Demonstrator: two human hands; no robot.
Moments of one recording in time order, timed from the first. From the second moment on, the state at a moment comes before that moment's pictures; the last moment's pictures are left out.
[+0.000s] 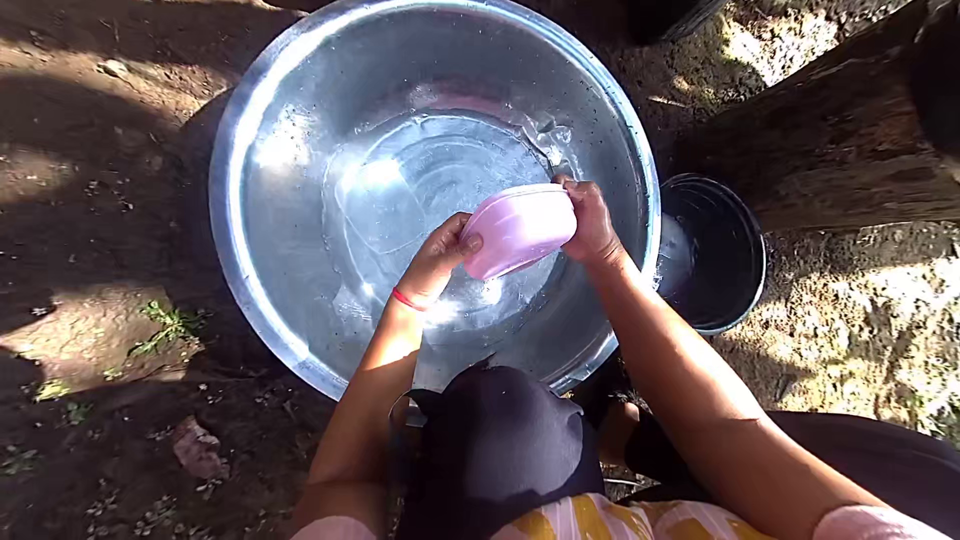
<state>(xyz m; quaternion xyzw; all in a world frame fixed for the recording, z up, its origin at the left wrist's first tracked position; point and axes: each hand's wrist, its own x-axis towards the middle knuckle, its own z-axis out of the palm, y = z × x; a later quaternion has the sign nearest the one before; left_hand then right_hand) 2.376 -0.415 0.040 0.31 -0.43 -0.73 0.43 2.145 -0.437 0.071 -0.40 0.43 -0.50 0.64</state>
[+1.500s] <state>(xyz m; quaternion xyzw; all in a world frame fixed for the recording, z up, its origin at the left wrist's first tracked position) 2.423 -0.426 0.002 0.69 -0.43 -0.49 0.33 2.212 -0.424 0.033 -0.44 0.65 -0.22 0.58</state>
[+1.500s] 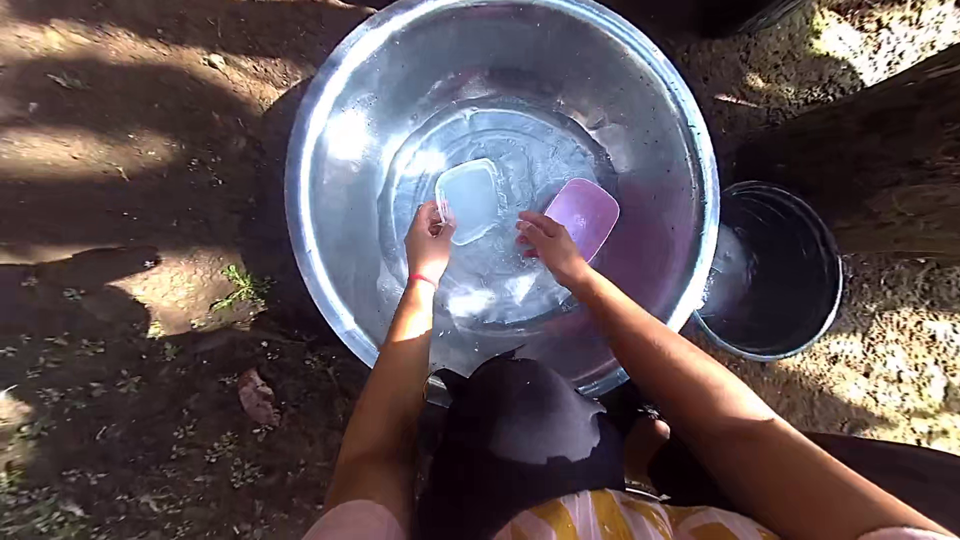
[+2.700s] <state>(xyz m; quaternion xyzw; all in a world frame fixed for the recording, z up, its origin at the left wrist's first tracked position) 2.394 -0.415 -0.050 0.80 -0.47 -0.39 -0.01 2.092 -0.484 -0.004 -0.69 0.70 -0.05 0.20</state>
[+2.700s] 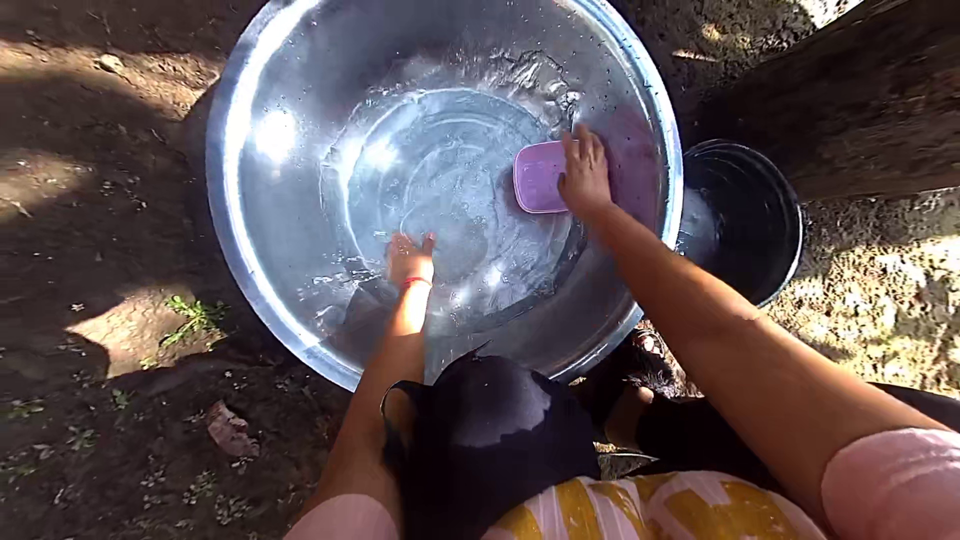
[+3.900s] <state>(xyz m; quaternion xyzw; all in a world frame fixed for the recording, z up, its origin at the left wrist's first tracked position) 2.361 -0.414 -0.008 0.73 -0.43 -0.39 0.36 2.235 -0.469 0.006 -0.21 0.53 -0.40 0.72</state>
